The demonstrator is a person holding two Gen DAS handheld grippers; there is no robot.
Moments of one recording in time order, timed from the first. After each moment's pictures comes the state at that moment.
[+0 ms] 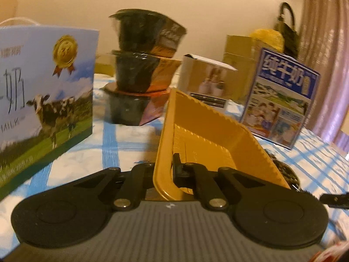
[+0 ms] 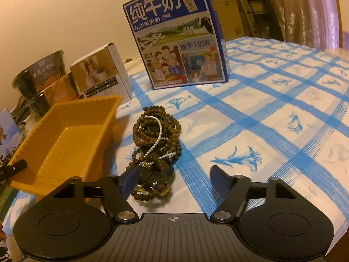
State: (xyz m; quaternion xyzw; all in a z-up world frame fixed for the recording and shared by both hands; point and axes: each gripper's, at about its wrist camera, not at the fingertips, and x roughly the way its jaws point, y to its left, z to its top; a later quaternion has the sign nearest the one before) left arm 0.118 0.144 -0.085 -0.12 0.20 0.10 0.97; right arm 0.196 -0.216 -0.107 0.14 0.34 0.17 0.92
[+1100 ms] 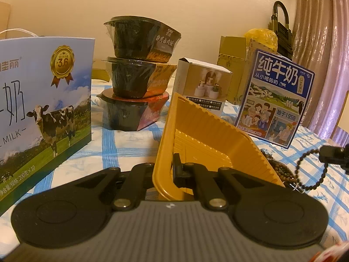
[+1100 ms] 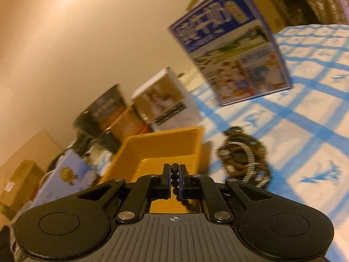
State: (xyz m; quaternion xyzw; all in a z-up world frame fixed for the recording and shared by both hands) left arm 0.116 0.146 -0.080 -0.11 0.19 0.09 0.97; right arm 0.209 -0.185 -0.051 0.27 0.30 0.31 0.86
